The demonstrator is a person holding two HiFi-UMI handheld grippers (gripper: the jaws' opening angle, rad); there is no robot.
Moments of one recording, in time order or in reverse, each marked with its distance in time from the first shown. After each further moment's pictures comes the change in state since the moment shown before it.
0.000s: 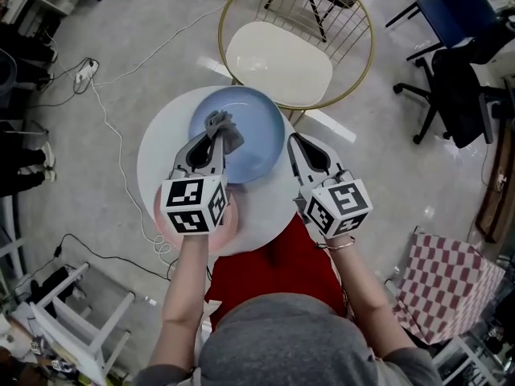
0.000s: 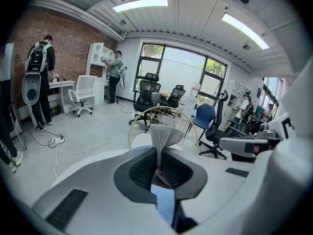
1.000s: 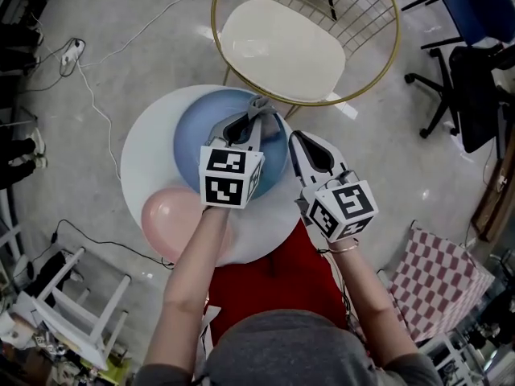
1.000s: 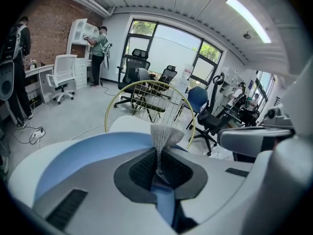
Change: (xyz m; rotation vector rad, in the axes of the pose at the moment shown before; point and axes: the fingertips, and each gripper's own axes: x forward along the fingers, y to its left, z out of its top) left arm 0.150 -0.038 -0.045 0.045 0.202 -0.145; right arm 0.065 -0.055 -0.034 0.063 0.124 0.015
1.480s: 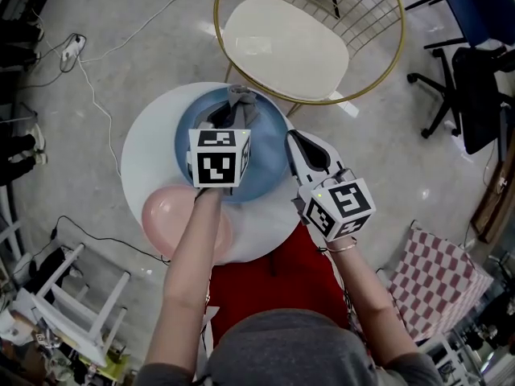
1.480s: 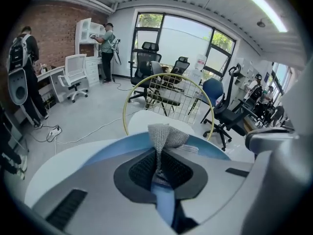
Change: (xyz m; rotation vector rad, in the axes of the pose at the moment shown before) left arm 0.005 0.054 -0.005 -0.029 0.102 0.155; right arm 0.010 0.008 -0.006 0.009 0.027 0.024
